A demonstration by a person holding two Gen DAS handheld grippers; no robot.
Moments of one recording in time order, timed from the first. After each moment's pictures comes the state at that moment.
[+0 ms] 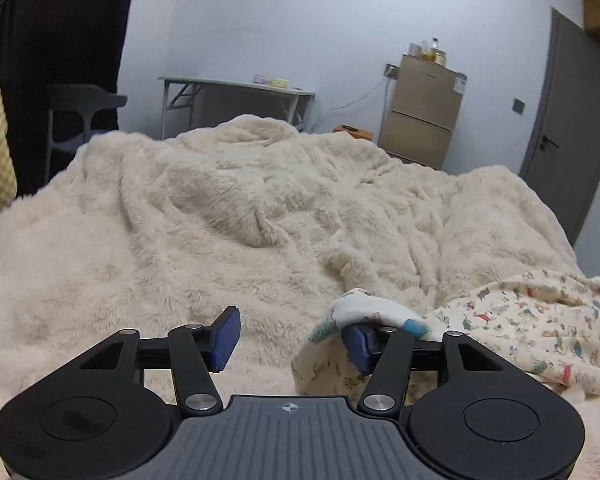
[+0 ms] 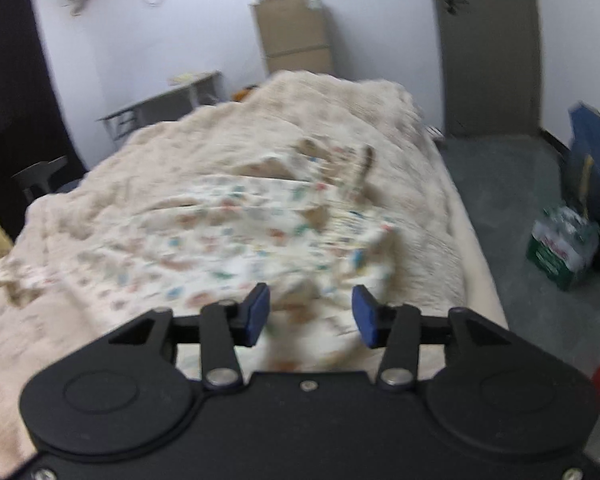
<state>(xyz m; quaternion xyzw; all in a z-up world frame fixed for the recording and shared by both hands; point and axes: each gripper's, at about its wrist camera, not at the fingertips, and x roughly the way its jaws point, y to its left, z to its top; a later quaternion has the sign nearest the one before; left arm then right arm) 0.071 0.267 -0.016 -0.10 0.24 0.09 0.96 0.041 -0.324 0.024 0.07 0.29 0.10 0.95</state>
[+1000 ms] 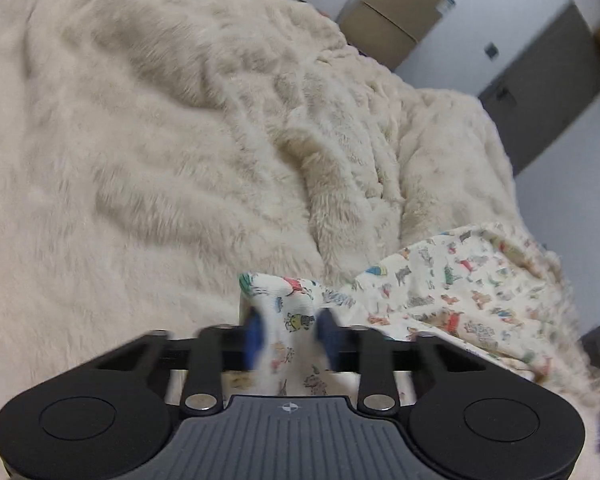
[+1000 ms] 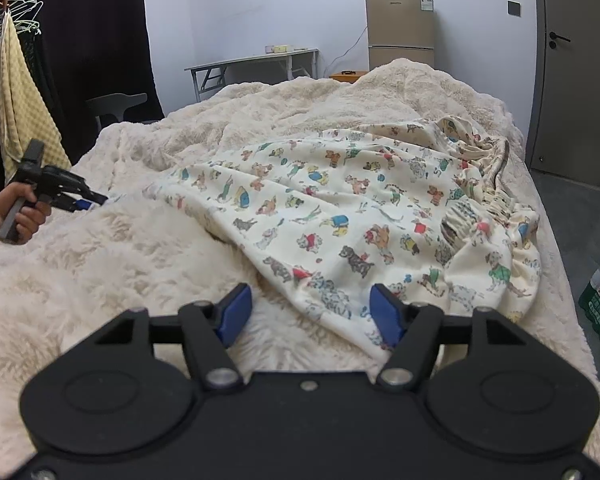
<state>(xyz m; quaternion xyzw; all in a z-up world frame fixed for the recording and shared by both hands) 0.174 0.327 -0.061 -0.21 0.39 -0.07 0.89 0.028 -0.239 -0.008 -0.01 0.30 0.19 0.93</state>
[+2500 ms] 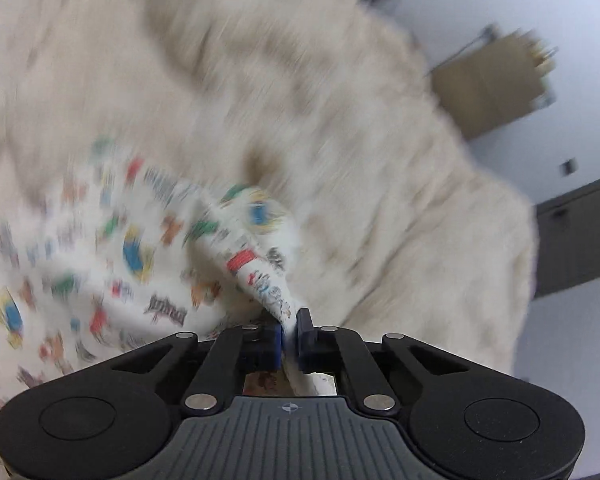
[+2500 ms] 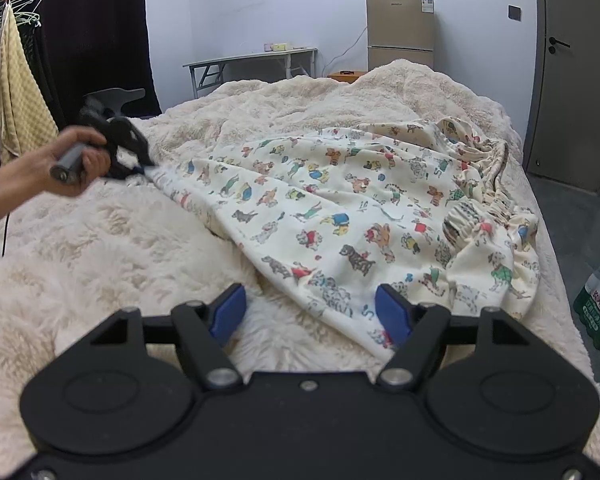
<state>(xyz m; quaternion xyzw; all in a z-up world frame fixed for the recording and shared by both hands) 0.239 0.272 -0.039 -0.43 0.38 0.04 0.82 0.027 -0.235 -0.011 -0.03 0.30 0.18 0.94</state>
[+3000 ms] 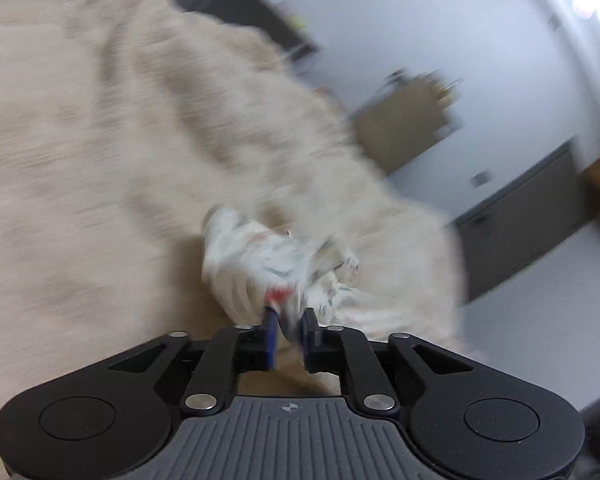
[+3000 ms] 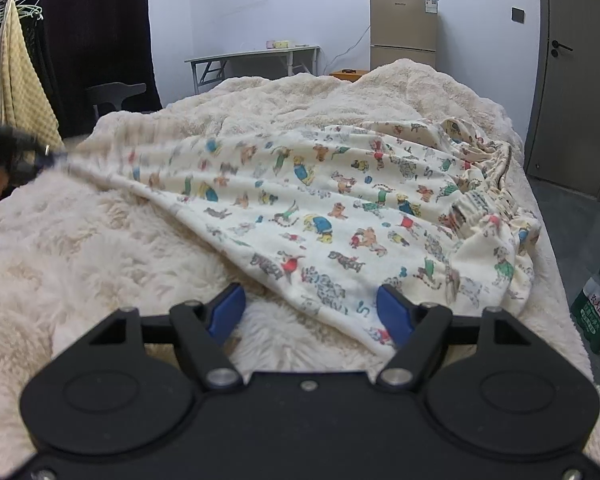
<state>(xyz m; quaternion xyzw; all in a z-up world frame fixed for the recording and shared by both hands) 0.041 0.354 -0.053 -0.38 0.31 0.02 0.87 0.028 -0.229 -0.013 -0.04 0.30 0.18 0.93</state>
